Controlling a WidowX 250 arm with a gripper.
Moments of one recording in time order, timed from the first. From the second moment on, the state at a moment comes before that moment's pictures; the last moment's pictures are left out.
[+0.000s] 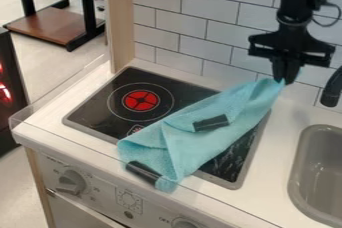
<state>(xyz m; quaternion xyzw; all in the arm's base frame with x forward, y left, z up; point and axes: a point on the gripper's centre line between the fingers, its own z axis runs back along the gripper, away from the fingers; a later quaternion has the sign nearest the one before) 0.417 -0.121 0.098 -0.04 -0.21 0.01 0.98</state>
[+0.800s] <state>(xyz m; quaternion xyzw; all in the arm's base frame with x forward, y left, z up) 0.323 -0.036 0.128 -0.02 -0.23 0.11 0.97</state>
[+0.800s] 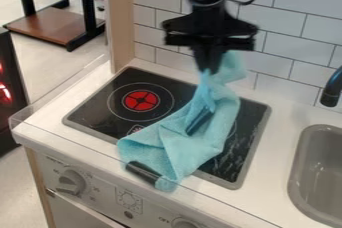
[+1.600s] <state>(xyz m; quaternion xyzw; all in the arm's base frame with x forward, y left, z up) 0.277 0.016 0.039 0.02 -0.07 0.20 0.98</state>
